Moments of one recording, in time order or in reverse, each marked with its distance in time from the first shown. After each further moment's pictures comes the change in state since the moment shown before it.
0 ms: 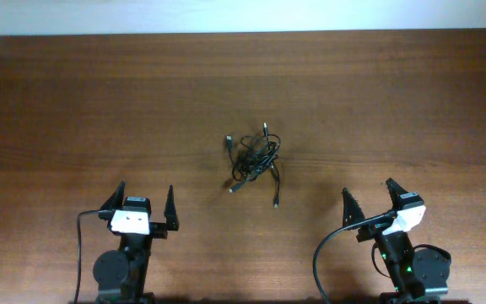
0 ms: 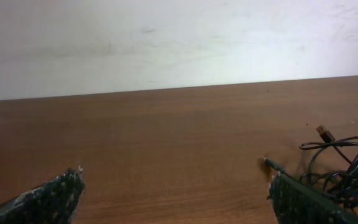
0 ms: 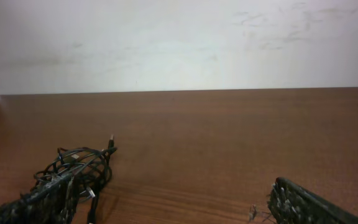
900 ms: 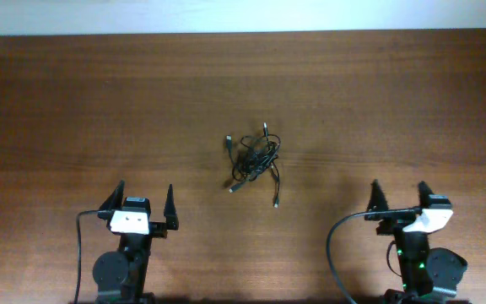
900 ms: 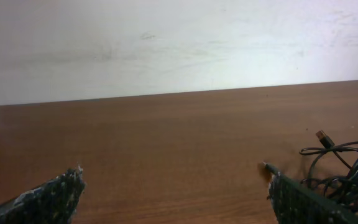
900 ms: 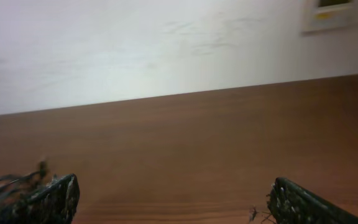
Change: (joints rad) left arm 0.000 0.000 0.000 0.021 0.000 0.000; right arm -0.263 0.000 0.000 0.000 -0.006 0.000
